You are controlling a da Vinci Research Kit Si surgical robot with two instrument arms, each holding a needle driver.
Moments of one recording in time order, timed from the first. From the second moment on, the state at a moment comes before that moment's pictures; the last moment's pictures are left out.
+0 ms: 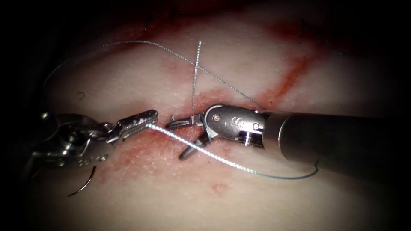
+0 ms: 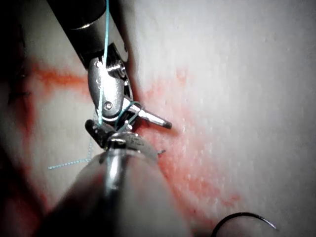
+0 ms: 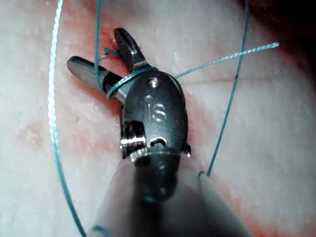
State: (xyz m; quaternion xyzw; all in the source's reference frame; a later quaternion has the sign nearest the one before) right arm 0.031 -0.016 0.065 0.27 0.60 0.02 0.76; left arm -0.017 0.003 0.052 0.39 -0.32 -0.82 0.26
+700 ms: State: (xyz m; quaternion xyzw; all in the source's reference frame) right arm 0.031 -0.017 0.066 0.39 0.66 0.02 0.64; left arm -0.016 0.007 0.063 0.45 -0.26 -0.77 0.36
